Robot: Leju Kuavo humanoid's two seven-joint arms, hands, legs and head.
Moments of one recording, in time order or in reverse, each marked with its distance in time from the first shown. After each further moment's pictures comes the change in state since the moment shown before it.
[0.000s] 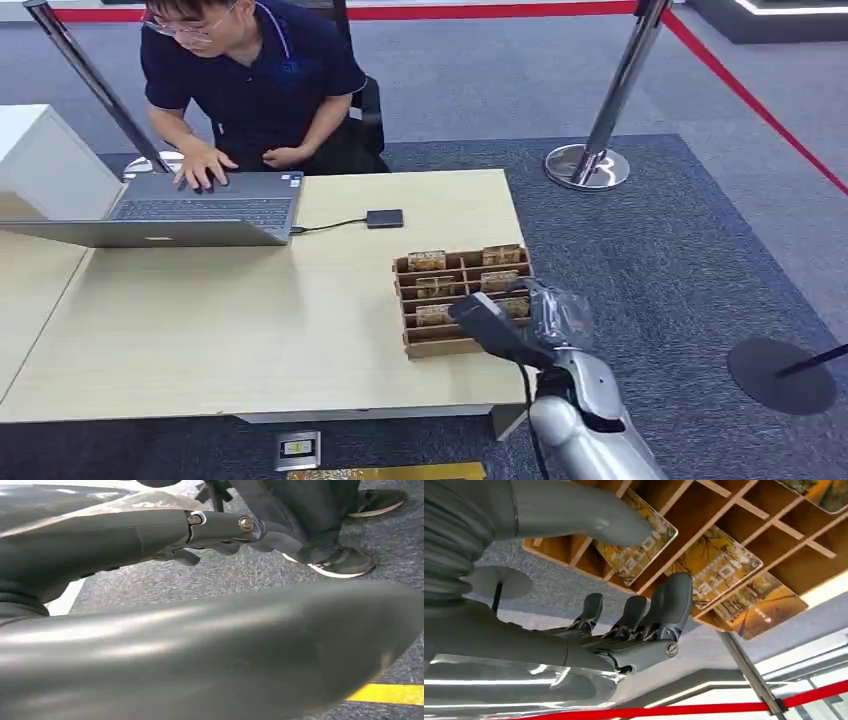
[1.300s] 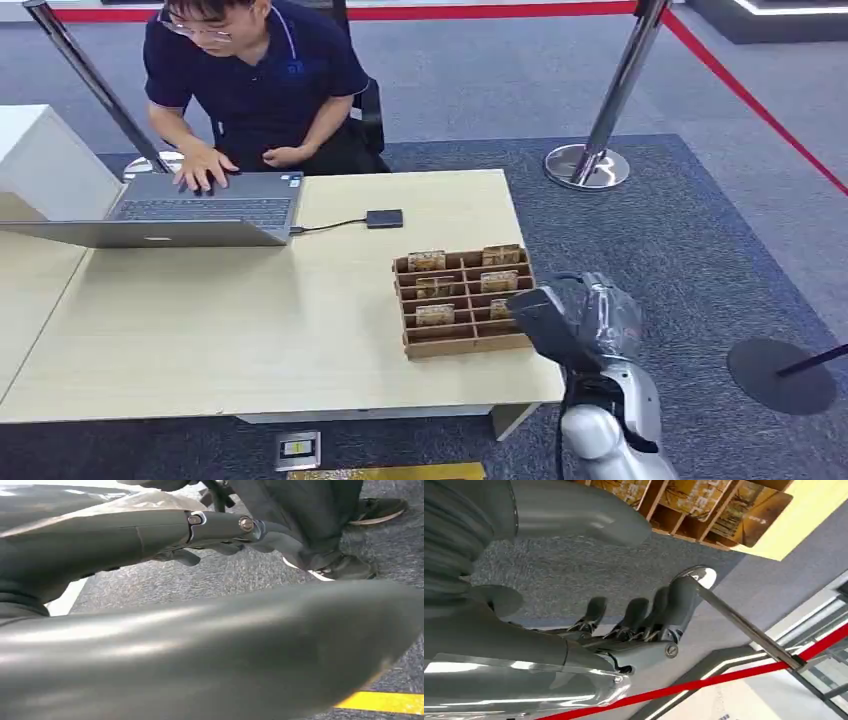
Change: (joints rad) left arm 0.018 -0.021 0.000 -0.052 -0.008 -0.001 0.004; right arm 0.107 0.006 -0.098 -0.224 -0.106 -0.068 -0.047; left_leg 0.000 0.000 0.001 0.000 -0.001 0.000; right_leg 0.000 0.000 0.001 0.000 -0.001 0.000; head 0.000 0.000
